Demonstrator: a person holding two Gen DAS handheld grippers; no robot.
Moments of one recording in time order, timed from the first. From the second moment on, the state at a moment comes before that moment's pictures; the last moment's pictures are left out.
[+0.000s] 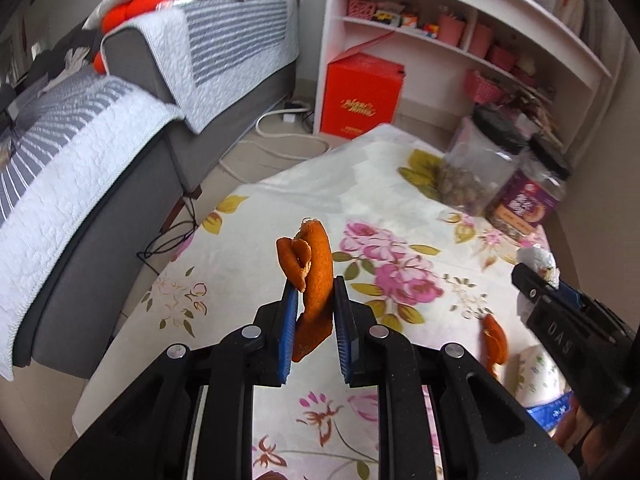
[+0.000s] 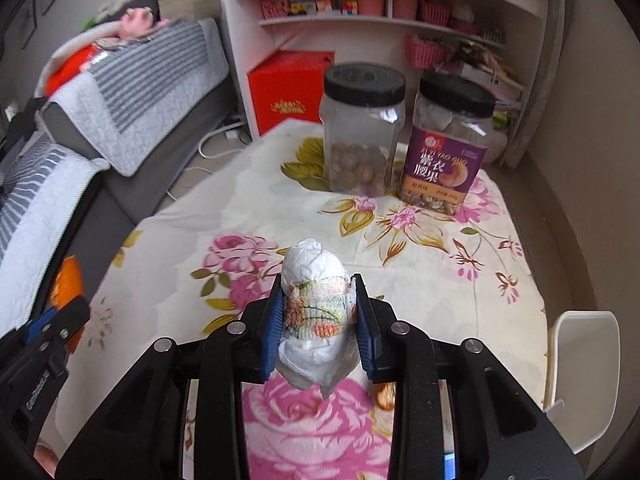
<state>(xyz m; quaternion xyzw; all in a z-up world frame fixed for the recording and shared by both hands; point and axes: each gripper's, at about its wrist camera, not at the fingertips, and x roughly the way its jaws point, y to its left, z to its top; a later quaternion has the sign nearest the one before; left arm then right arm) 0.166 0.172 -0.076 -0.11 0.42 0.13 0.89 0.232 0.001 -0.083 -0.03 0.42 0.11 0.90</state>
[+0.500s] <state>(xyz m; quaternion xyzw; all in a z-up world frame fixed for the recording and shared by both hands) 0.119 0.097 -0.050 -0.06 0.37 0.09 0.92 0.156 -0.067 -0.050 -0.01 0.37 0.10 0.92</state>
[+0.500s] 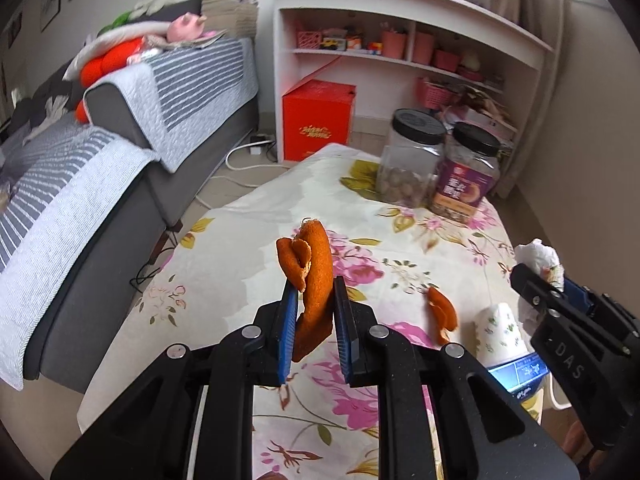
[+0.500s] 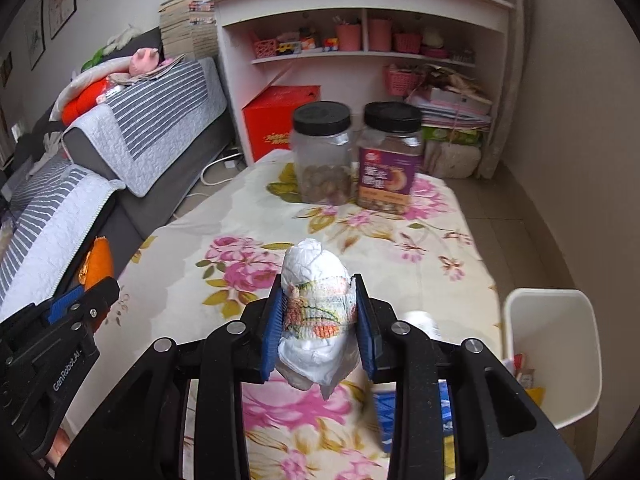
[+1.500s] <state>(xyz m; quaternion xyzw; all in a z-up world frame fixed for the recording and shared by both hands) 0.129 -0.045 -0.065 -0.02 0.36 -0.02 0.93 0.125 -0.229 -0.052 0.06 0.35 -0.02 0.93</state>
